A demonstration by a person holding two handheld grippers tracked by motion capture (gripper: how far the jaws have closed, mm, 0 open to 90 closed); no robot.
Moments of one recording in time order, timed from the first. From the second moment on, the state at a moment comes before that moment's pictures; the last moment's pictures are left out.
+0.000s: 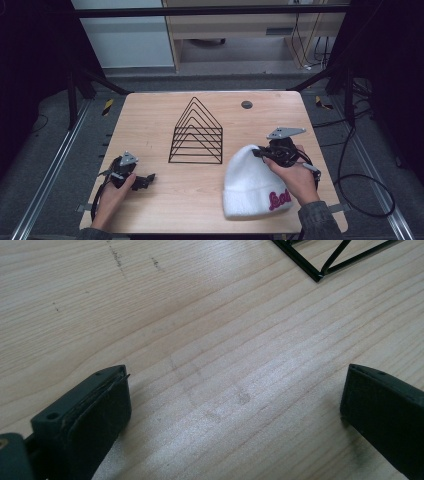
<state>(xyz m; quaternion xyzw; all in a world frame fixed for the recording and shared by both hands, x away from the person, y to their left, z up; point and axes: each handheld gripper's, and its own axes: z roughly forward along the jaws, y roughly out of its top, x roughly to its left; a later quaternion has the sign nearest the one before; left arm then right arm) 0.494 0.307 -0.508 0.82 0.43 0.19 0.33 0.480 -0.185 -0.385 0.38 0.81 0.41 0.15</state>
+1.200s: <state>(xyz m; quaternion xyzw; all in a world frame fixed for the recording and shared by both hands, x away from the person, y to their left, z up) 0.491 0.271 -0.374 0.80 0.32 0.22 0.46 0.452 -0.167 -0.264 0.32 0.77 0.50 0.23</state>
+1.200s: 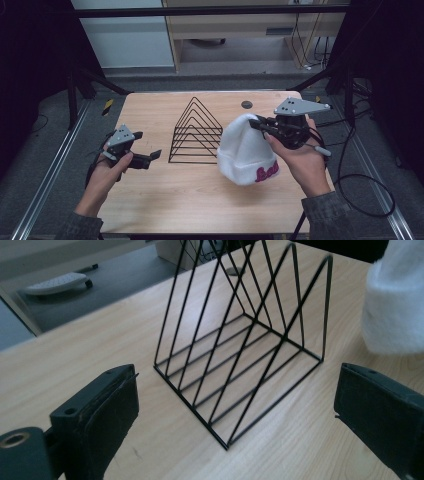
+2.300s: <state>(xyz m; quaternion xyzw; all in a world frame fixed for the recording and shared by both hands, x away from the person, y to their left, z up) 0.506 0.214 -0.330 0.82 0.26 0.22 0.45 0.489 -0.153 -0.215 0.34 0.73 0.52 0.29</state>
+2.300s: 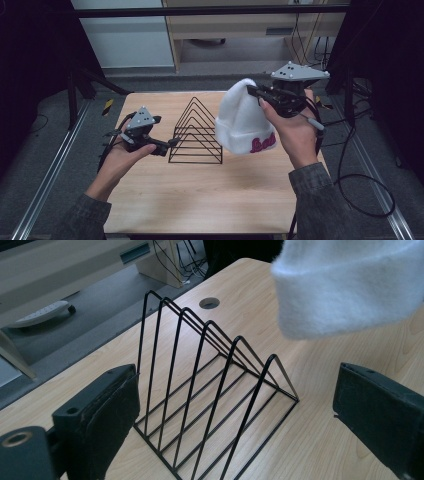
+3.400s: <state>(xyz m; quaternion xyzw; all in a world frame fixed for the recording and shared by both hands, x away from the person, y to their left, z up) 0.525 0.179 -0.306 0.83 0.22 0.21 0.47 0.499 -0.122 -0.179 0.31 0.72 0.54 0.31</state>
